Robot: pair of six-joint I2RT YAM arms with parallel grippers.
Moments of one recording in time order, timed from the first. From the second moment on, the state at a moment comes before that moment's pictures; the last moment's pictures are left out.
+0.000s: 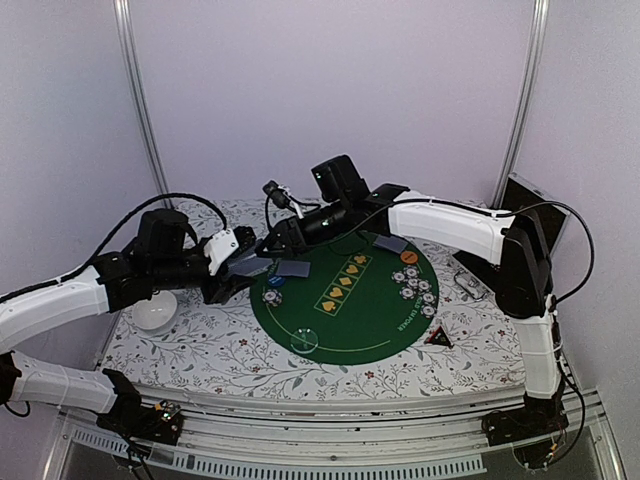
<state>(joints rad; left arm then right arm) -0.66 1.08 0.76 -0.20 0.17 0.49 0.87 2.18 1.97 -0.35 -0.71 0.28</state>
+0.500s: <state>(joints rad) -0.66 1.08 0.76 -0.19 0.17 0.49 0.87 2.15 1.99 -0.42 -0.72 0.27</state>
